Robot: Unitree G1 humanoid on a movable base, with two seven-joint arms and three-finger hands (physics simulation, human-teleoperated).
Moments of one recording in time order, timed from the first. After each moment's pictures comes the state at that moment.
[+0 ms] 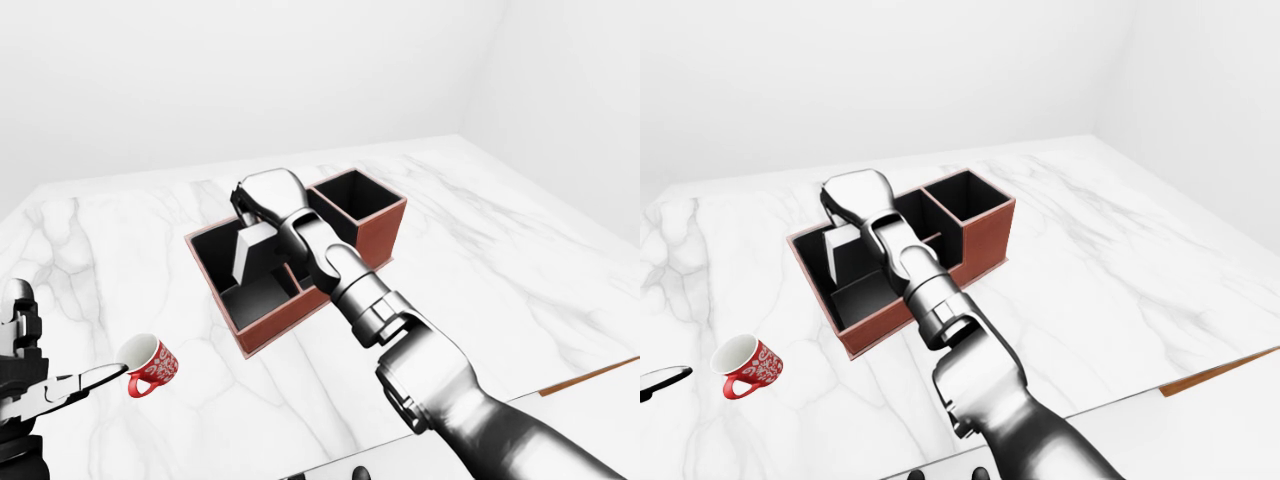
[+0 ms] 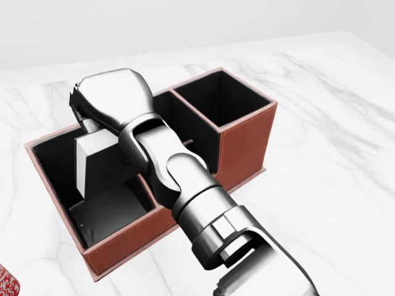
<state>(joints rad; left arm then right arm) 0.20 0.11 0.83 -0.46 -0.49 0.09 -0.33 -1.17 0.23 0.20 0.99 -1.18 -0.09 -0.19</state>
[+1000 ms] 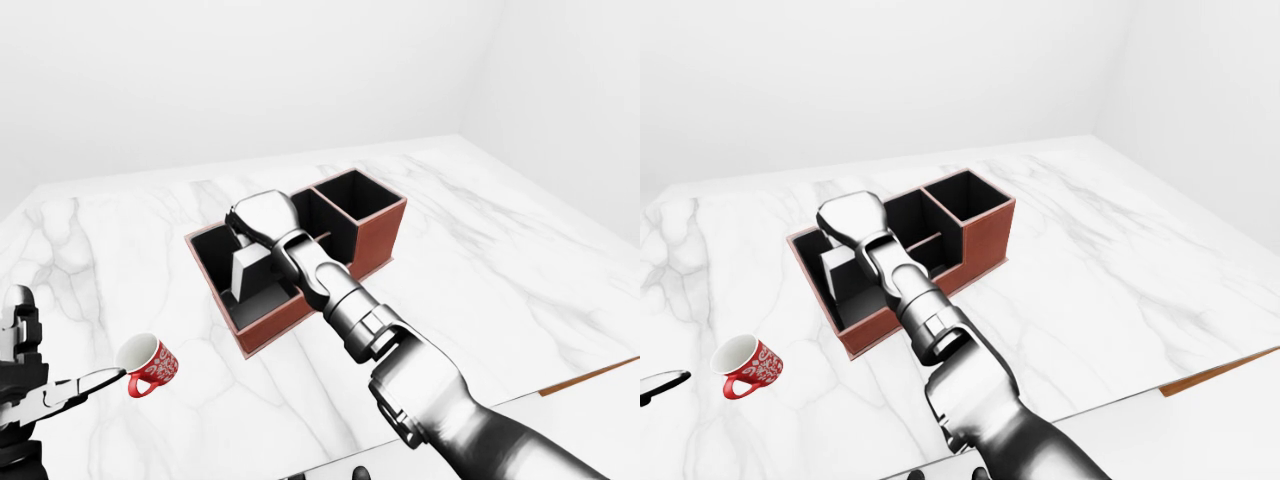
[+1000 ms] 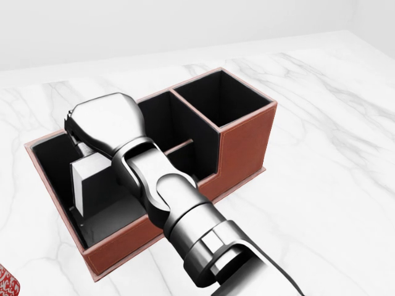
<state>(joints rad) 0.21 0.10 0.85 -0.44 -0.50 0.09 -0.34 -1.12 0.28 0.22 1.05 -1.25 -0.09 -0.27</state>
